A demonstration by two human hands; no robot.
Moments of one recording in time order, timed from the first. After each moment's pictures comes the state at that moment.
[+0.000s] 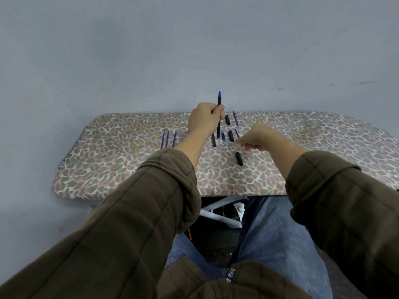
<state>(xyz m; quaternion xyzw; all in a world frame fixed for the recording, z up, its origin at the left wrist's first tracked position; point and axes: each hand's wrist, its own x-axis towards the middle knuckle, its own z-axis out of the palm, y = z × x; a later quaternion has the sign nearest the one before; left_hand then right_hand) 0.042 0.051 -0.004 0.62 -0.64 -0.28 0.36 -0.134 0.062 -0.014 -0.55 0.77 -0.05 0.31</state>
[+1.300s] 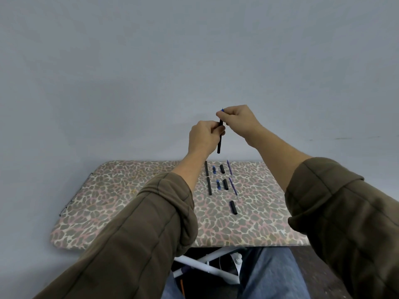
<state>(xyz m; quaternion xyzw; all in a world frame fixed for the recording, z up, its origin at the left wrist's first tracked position) 0.036 0.031 0.095 0.55 -0.66 -0.24 0.46 -0.098 0.036 0.149 -0.64 0.56 -0.44 0.29</state>
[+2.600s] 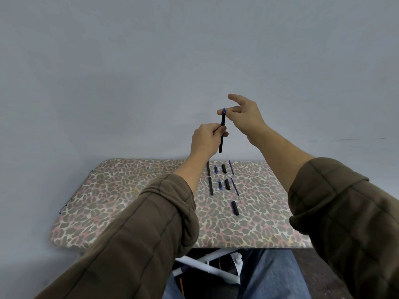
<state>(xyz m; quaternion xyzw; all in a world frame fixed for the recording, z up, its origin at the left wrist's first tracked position) 0.037 0.020 0.079 0.51 -0.65 -0.28 0.48 -0.098 0.030 0.150 -0.60 0.53 -0.49 0.34</state>
